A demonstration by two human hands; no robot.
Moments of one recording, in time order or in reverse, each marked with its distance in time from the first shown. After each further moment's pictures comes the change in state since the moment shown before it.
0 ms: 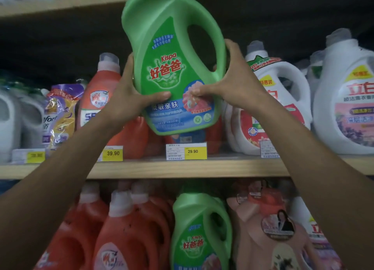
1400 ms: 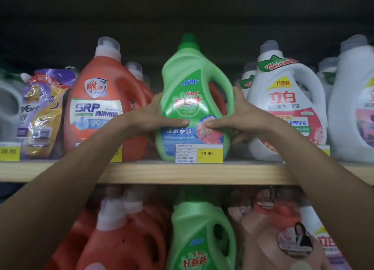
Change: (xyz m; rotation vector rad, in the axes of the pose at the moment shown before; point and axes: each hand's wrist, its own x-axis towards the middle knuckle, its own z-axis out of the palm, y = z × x) left_hand 0.007 -0.091 0.012 0.031 -0.368 -0.337; right_hand -0.027 0.051 0.040 -0.004 -0.309 0.446
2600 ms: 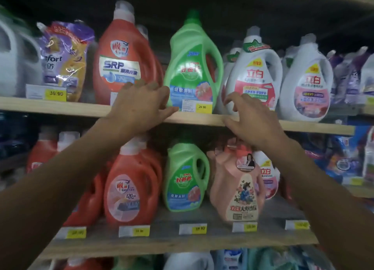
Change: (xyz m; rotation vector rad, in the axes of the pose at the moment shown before) left_hand -0.189 0.063 0.001 1.099 0.299 0.257; right_hand -0.204 -0.065 0.016 -0.931 0.171 -0.117
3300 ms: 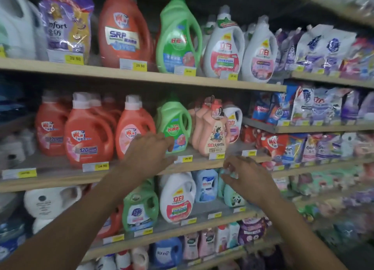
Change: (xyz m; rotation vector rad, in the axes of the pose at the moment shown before) left_hand -0.232 0.053 -0.088 -0.369 -0.438 0.107; right_hand -0.298 -0.112 -0.063 -0.028 -0.426 0.278
